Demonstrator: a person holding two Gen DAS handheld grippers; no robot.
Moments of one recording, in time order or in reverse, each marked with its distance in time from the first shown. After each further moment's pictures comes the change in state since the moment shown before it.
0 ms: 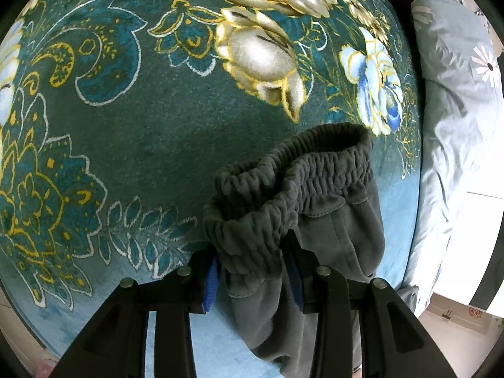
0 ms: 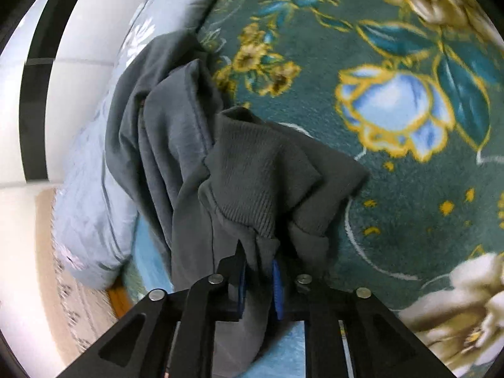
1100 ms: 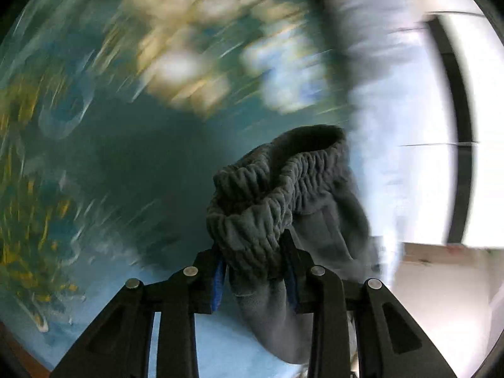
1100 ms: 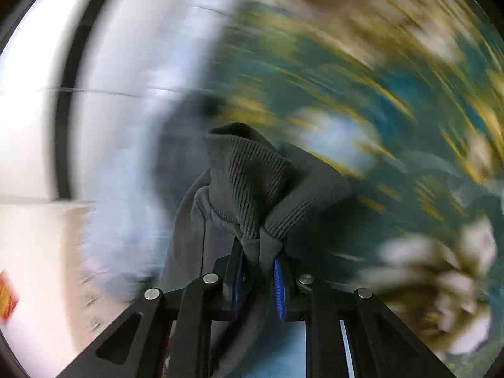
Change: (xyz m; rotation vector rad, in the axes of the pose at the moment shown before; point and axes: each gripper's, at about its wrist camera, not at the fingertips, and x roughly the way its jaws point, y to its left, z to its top) left arm -0.015 0.009 -0.021 0.188 0.064 -0.149; right arm -0.051 -0.051 -0.015 0.105 -0.103 0.081
